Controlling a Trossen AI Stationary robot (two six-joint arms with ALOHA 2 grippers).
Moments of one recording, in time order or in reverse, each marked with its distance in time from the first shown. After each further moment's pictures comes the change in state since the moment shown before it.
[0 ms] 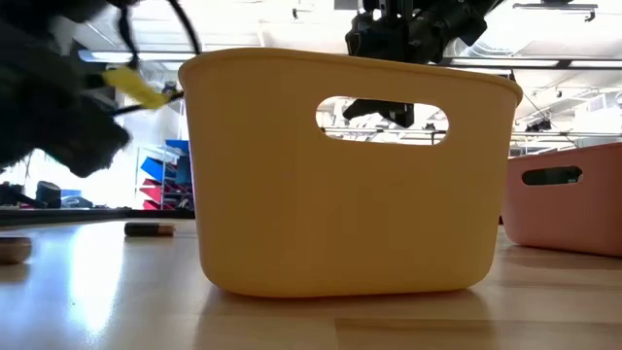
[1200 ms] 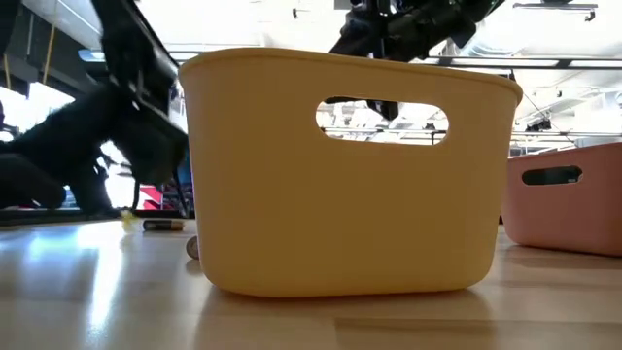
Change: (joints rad) left arm 0.498 0.039 -0.144 -0.700 0.079 0.762; right arm -0.044 0.000 0.000 0.148 0.034 0.053
